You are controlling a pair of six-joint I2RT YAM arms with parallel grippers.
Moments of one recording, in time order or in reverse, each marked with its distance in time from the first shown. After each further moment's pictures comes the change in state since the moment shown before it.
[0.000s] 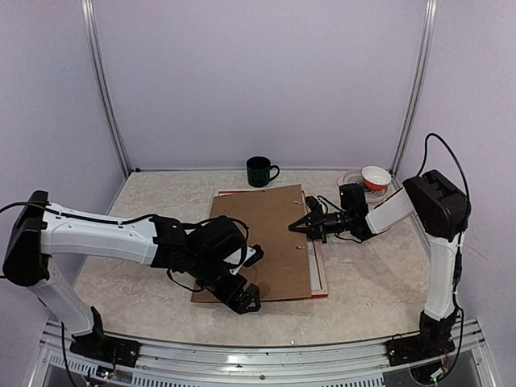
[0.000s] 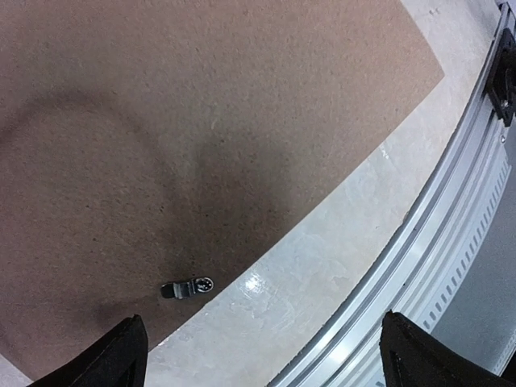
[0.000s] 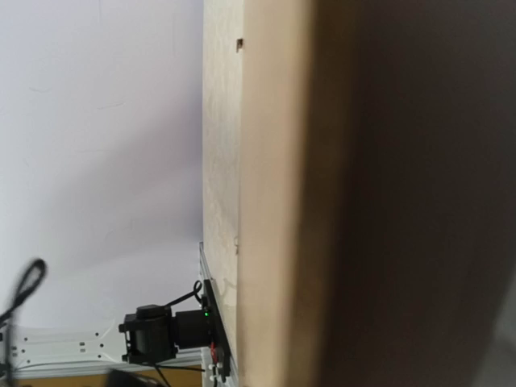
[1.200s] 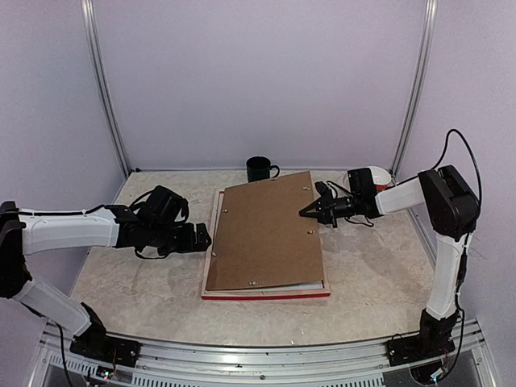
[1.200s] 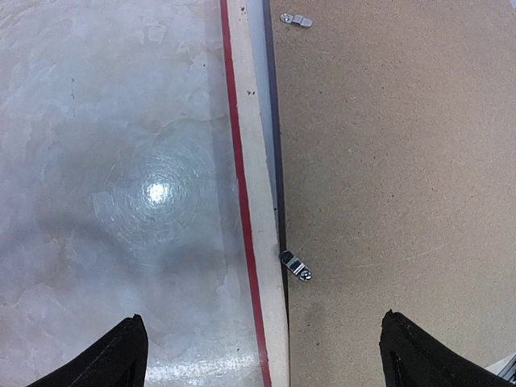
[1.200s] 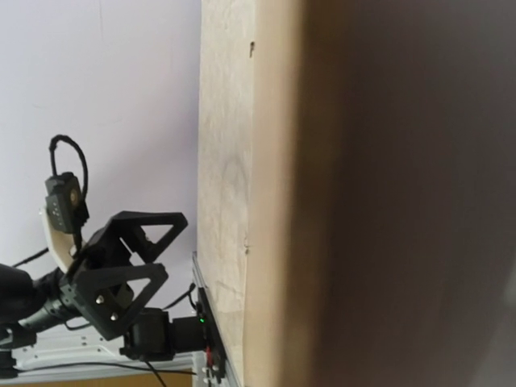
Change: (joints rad) left arm 0.438 -0.218 -0.239 0.222 -0.272 -0.234; right arm -0.095 -0.049 0.134 -0.315 -0.051 -0.157
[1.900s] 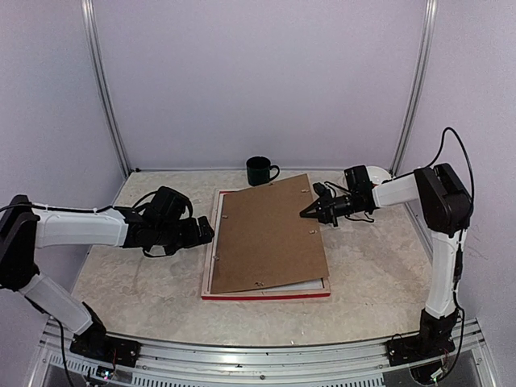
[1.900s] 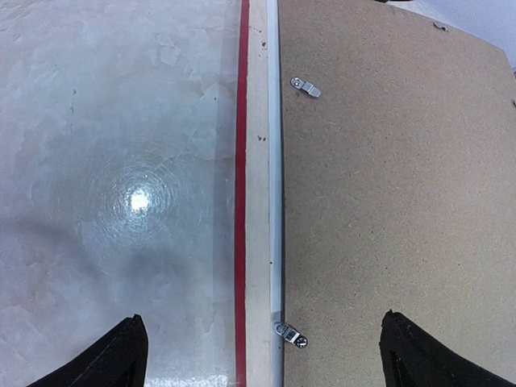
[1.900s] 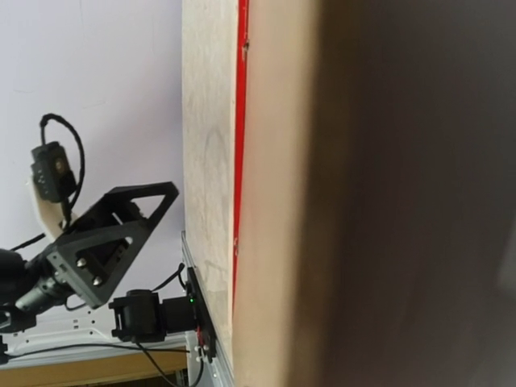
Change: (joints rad) left arm 0.018 0.065 -0.006 0.140 -0.039 -0.110; right arm -0.021 0.070 0.147 -0.260 -0.045 -0.164
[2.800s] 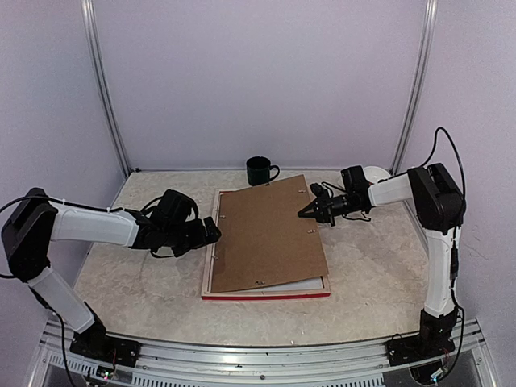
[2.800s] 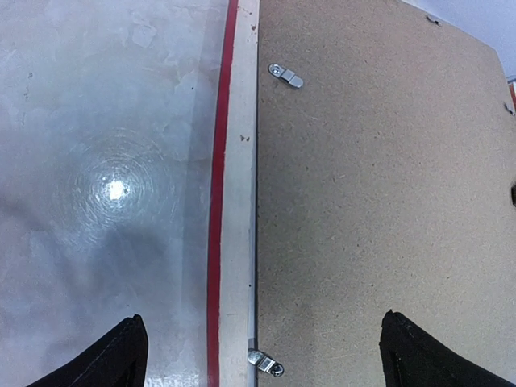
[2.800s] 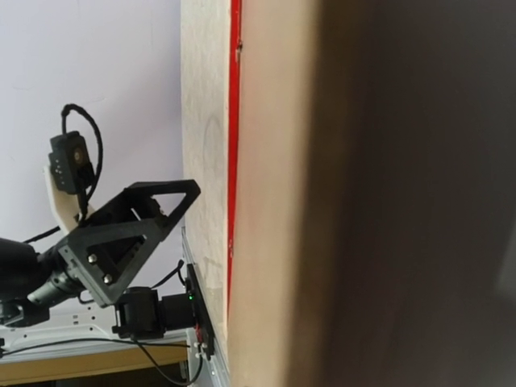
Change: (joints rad) left arm 0.012 0.113 0.000 0.131 0.051 -0.060; right arm -0.002 0.076 0.083 -0.039 -0.024 -0.029
